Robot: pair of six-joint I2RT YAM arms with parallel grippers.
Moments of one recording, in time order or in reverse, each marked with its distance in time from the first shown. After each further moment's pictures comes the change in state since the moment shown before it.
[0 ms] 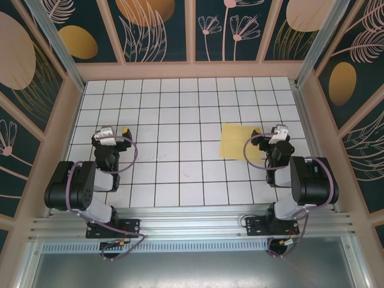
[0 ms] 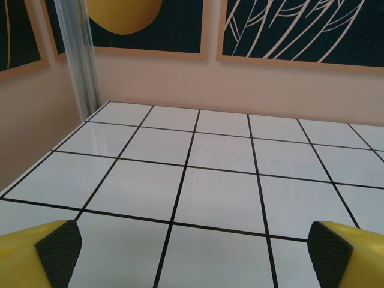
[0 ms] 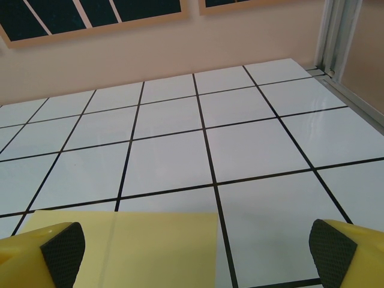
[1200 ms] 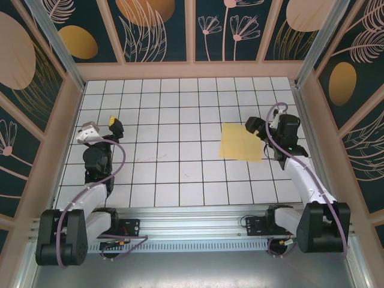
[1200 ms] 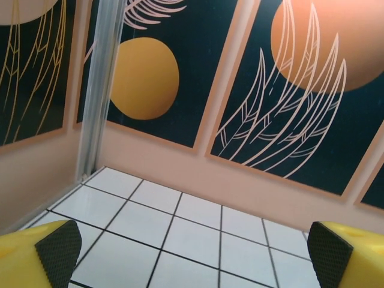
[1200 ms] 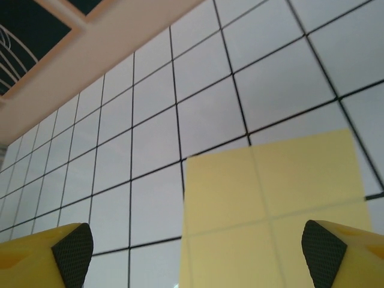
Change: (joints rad) left arm 0.001 -0.513 0.043 -0.343 -0.050 -0.240; right arm 0.075 -0.425 0.460 -1.260 -0.262 0.409
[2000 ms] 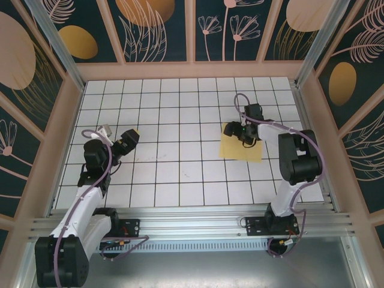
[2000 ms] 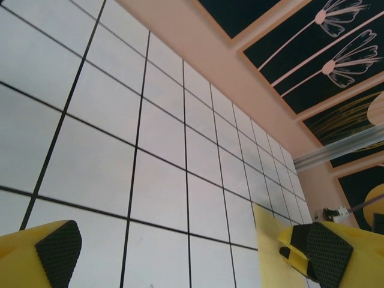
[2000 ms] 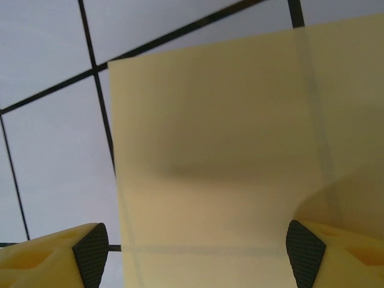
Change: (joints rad) left arm 0.000 -0.179 0.118 -0.750 0.571 -0.460; right arm 0.173 0.701 0.356 -0.161 0.052 -0.040
